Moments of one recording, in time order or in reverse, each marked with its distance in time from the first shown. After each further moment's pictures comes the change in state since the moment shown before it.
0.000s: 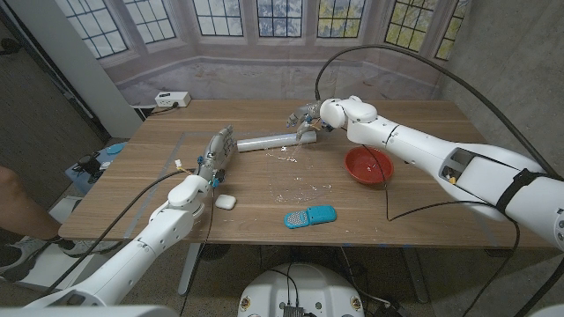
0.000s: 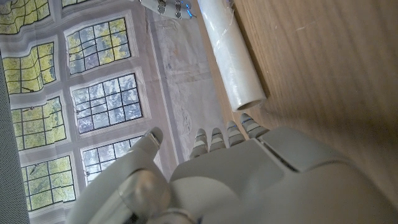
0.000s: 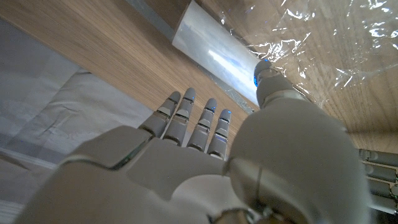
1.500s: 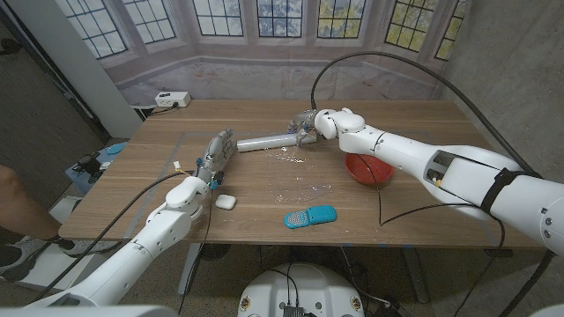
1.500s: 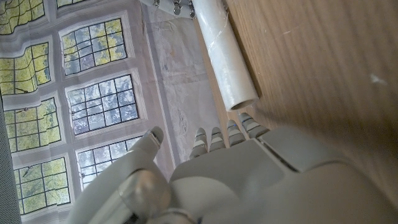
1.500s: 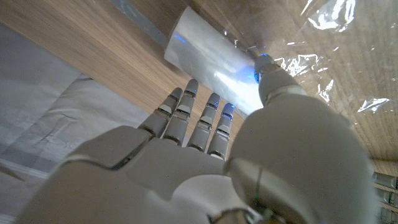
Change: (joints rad) left arm 0.010 0.016 -0.006 -0.011 -0.012 0.023 -0.006; left_hand 0.000 0.000 0.014 -0.003 0.000 0.018 0.007 0.000 0.005 0.011 0.000 0.000 0.005 0.014 0.004 0.000 0.000 0.018 0.004 -0.015 0.000; right arm 0.019 0.089 -0.083 0.169 -0.009 -0.029 -0.123; right_hand 0.039 -0.013 0.051 0.002 0.004 0.115 -0.008 0.008 0.000 0.121 -0.015 0.000 0.008 0.146 -0.006 0.011 0.003 0.058 -0.001 0.000 0.005
